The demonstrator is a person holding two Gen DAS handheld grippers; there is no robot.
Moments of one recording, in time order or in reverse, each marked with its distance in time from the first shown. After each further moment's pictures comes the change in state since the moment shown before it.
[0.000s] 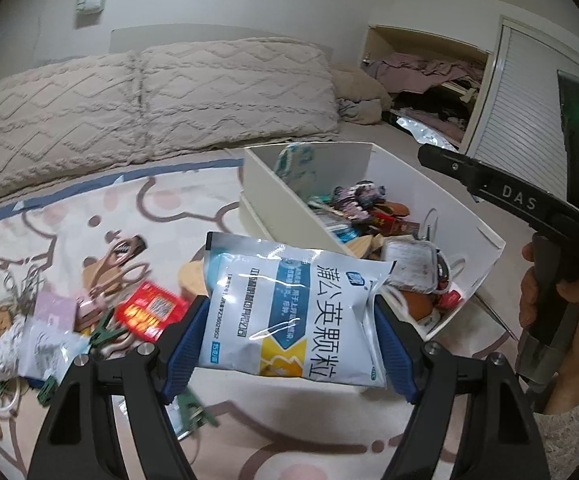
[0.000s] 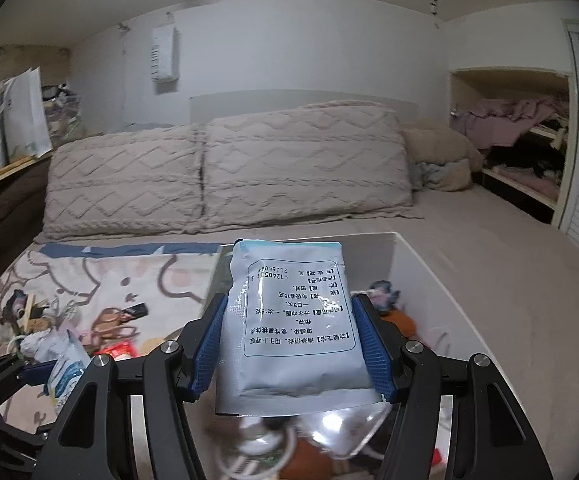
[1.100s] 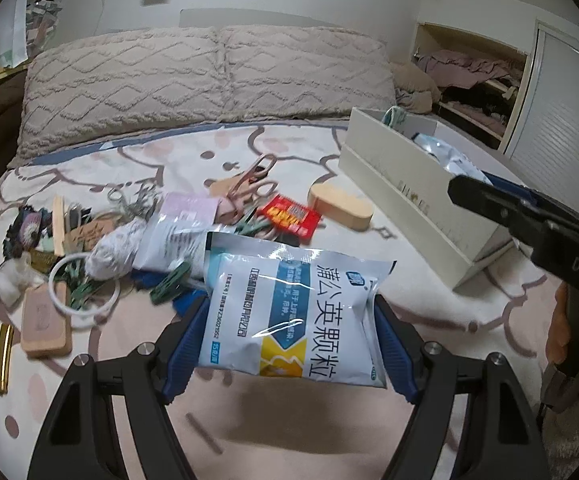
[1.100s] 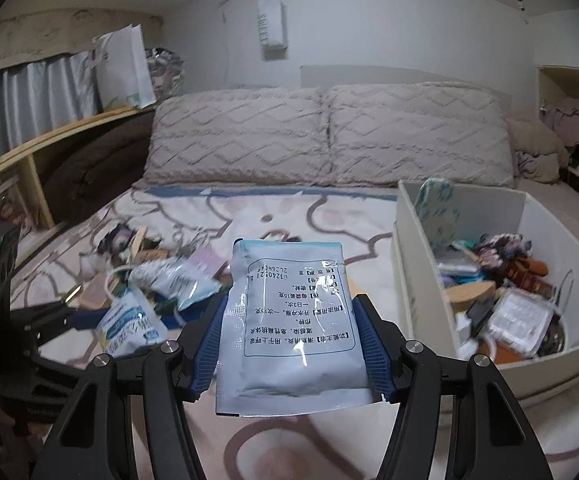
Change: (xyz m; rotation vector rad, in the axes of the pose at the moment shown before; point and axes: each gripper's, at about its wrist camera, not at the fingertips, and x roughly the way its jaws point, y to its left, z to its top) left arm -0.079 0.099 -0.092 -0.071 0.033 0.149; right arm -0.041 0.142 -0.072 -0.112 0.062 0.302
